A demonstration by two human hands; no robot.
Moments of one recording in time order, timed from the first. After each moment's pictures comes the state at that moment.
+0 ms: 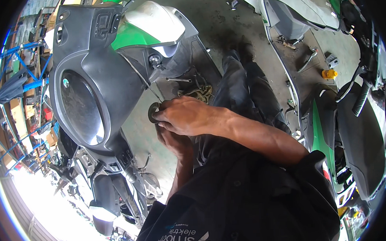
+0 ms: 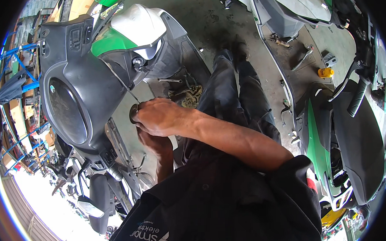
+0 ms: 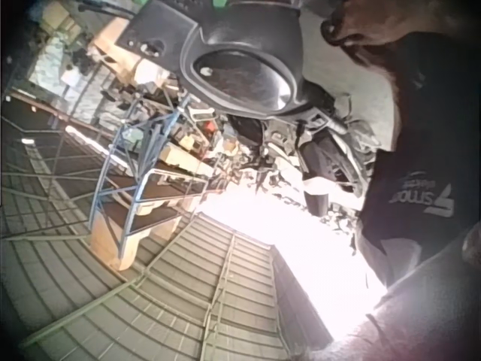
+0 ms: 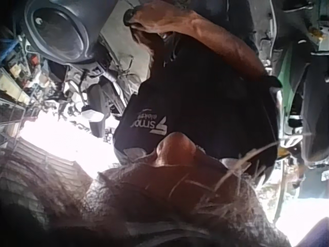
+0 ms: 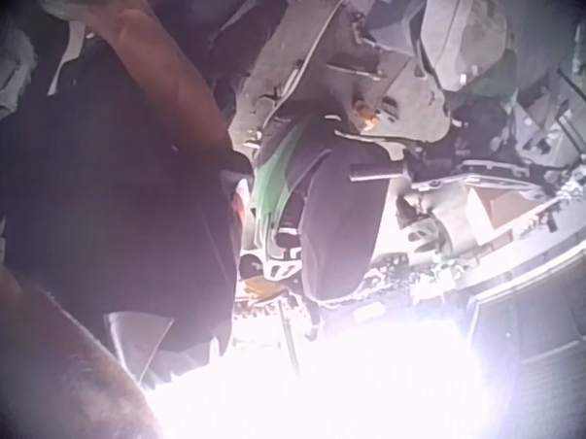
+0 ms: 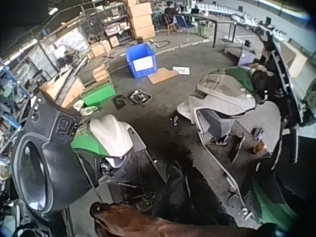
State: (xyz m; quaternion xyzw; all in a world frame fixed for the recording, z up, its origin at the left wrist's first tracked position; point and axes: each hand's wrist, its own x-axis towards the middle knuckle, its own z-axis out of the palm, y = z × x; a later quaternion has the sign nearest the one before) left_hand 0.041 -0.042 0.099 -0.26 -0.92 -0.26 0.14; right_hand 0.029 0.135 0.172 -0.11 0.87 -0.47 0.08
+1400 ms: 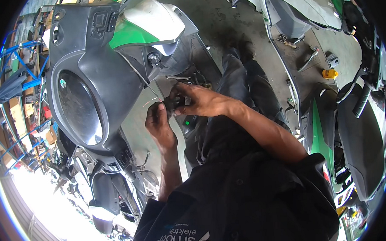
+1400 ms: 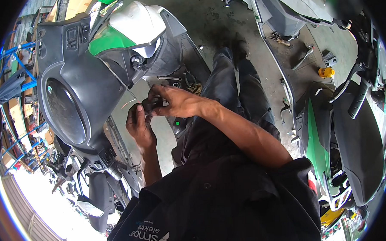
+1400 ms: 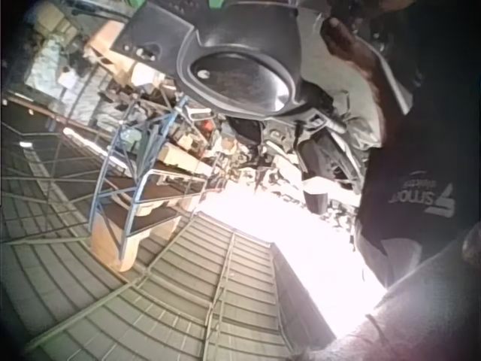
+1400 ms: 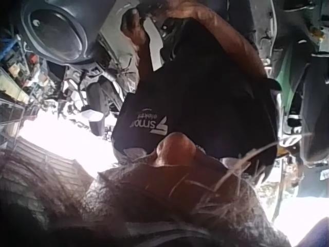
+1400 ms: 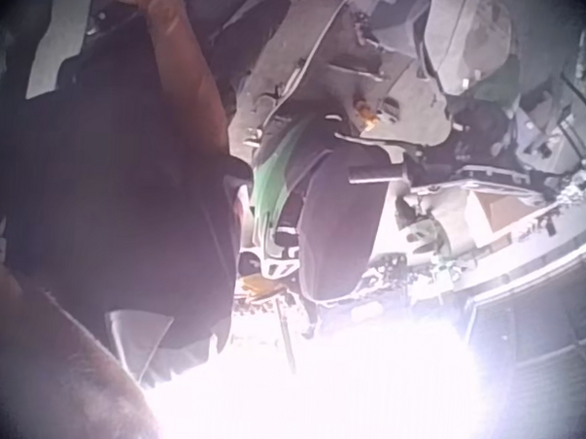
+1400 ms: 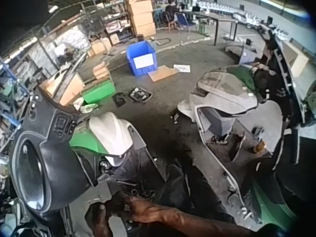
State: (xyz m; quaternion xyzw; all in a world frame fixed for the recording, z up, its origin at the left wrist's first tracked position) left_hand -0.003 -0.011 0.137 -0.02 -0.75 -0.64 -0.16; right_hand 0.042 0.173 0.119 0.00 0.68 -0.73 0.08
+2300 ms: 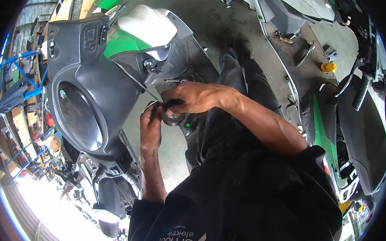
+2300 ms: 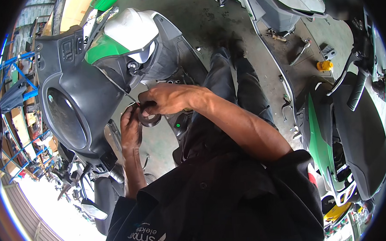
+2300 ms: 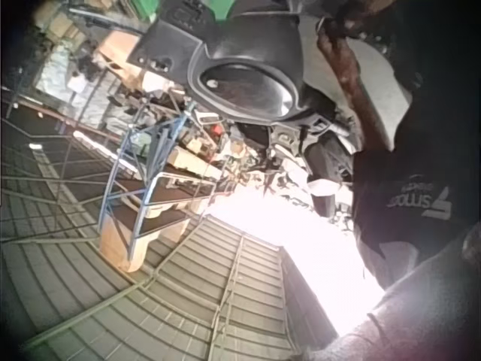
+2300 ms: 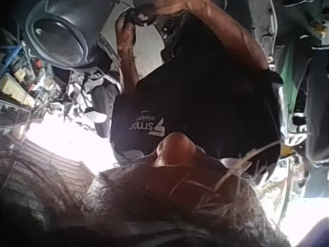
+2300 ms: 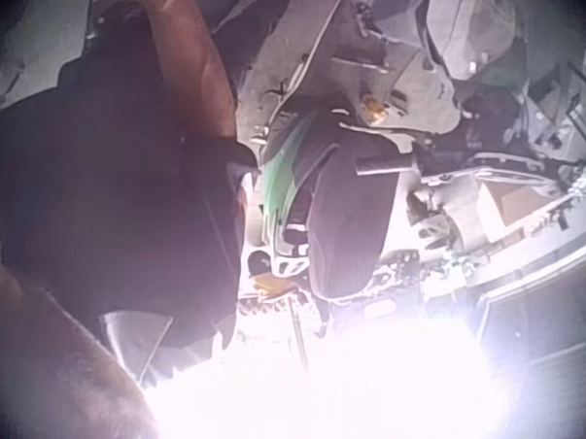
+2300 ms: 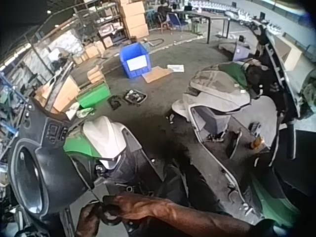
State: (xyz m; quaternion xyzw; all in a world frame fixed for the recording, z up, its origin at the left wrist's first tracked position) left_hand -0.048 -0.036 0.146 -0.06 -0.72 -0.58 -0.38; right_hand 0.024 0.200 0.152 -0.08 0.75 -0.64 0.15
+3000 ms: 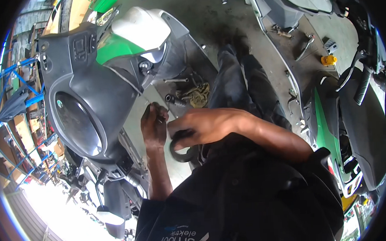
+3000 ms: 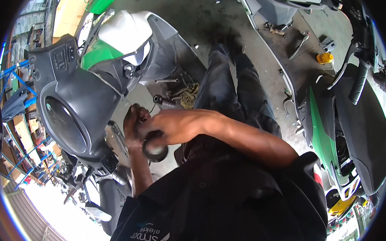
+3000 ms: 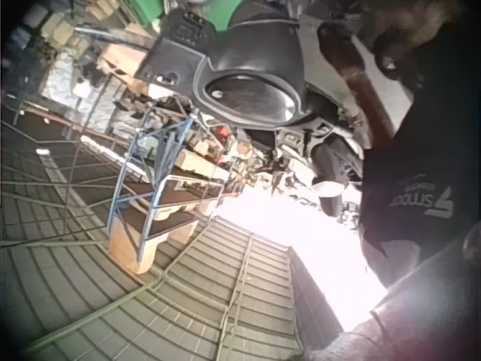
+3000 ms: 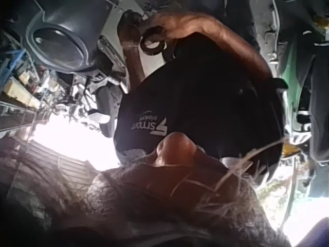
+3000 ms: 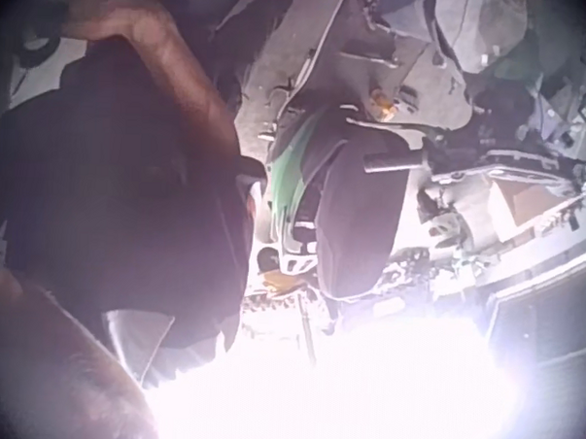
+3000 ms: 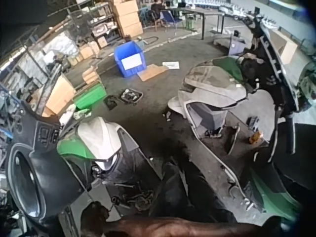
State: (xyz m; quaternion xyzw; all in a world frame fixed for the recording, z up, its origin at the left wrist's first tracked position) left_hand -0.042 -0.032 0.120 0.04 -0.58 -0.71 -0.41; right_hand 0.074 0.191 0.181 -0.13 0.65 -0.72 0.19
